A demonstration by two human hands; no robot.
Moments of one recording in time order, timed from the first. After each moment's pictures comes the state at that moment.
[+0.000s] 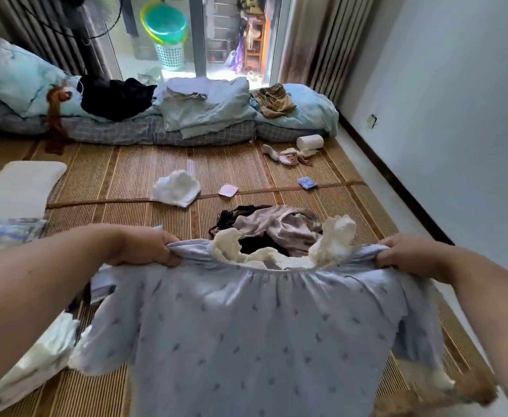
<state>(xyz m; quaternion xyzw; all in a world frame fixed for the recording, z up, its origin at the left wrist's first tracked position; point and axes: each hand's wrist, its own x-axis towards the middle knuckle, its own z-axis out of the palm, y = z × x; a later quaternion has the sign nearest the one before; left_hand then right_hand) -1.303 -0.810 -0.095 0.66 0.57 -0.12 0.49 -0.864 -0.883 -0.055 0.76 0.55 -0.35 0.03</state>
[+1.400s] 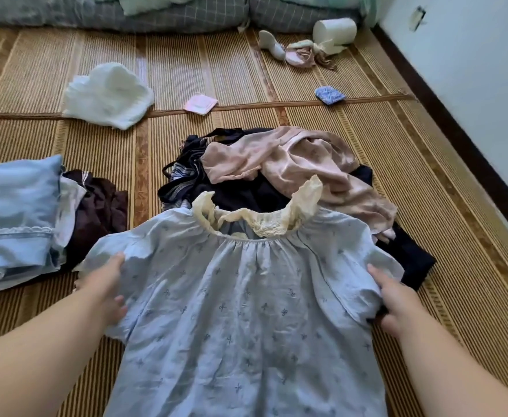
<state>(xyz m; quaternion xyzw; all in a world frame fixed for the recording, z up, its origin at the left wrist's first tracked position) -1.253 -0.735 -0.534 -0.04 0.81 0.29 0.51 -0.810 -0.813 -0.497 0.76 -0.04 -0.48 -0.43</state>
